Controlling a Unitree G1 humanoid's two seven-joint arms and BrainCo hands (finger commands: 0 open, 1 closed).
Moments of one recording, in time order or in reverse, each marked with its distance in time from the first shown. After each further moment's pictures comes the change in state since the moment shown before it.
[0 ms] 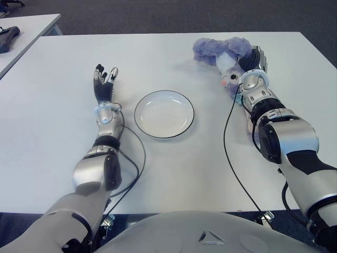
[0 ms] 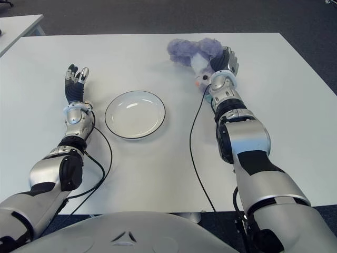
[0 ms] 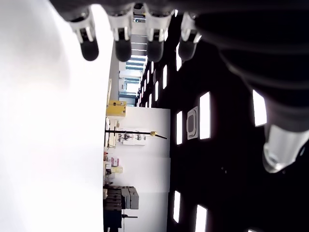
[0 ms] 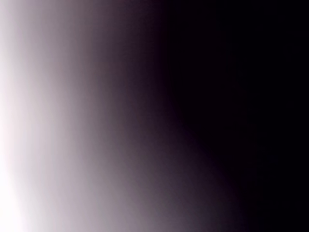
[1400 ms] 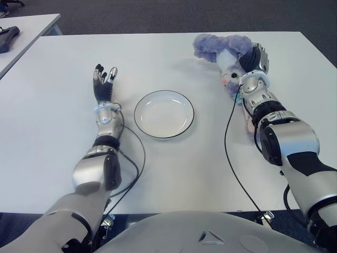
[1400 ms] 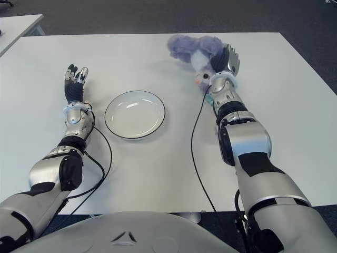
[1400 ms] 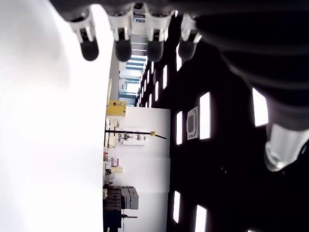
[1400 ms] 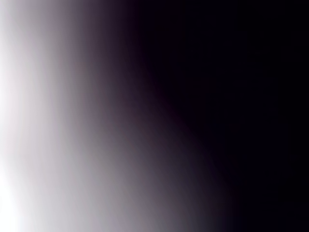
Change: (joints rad) left arm 0.000 0.001 0.002 0.000 -0.003 -0.001 0.000; right arm 0.022 -0.014 0.062 0.000 -0.050 -0.121 -0.097
